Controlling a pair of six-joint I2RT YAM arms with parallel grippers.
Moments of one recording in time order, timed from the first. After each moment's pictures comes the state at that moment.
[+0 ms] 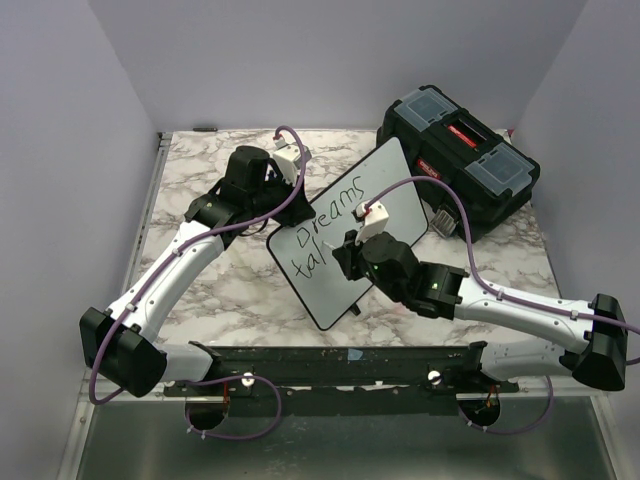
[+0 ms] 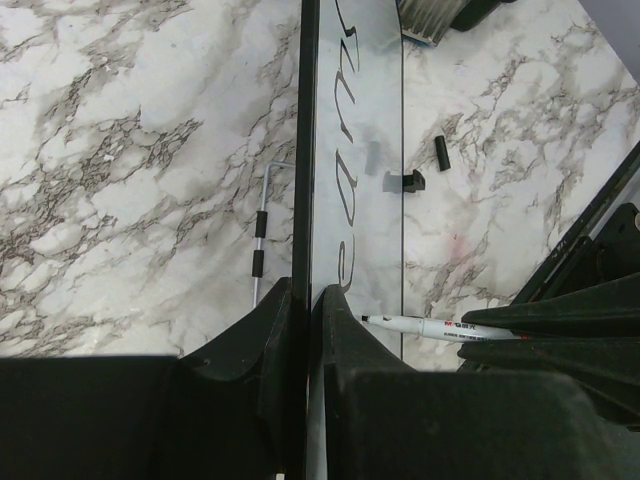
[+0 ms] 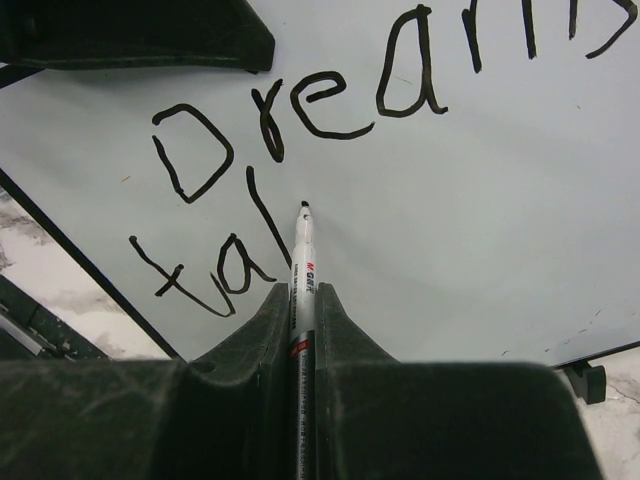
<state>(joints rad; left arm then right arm) -0.49 1.31 1.27 -0.52 0.40 -0.12 1.13 1.20 0.94 -0.16 0.49 0.44</state>
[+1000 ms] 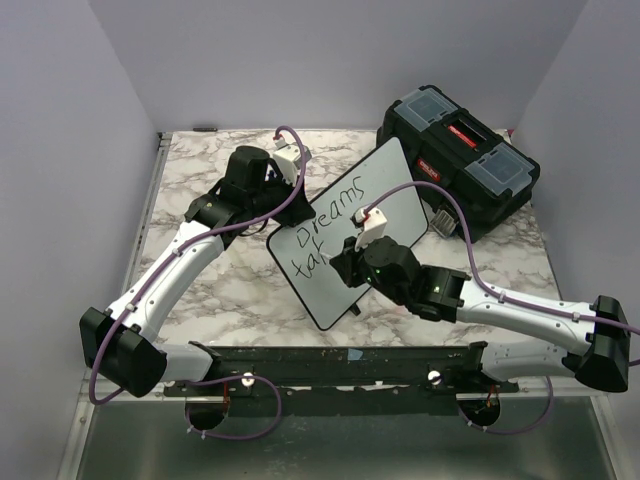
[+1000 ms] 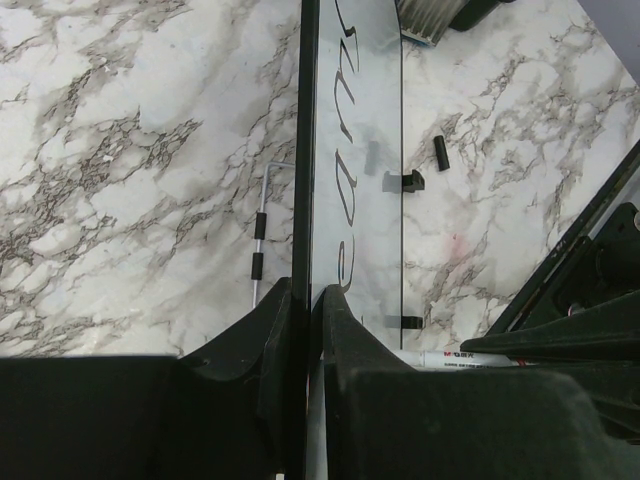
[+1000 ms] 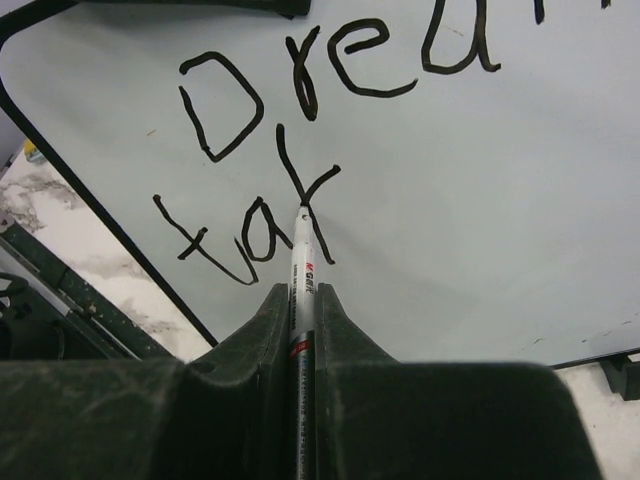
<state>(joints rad) -0.49 1.31 1.27 -0.52 0.40 -0.12 1.13 1.18 0.91 -0.15 0.40 0.46</state>
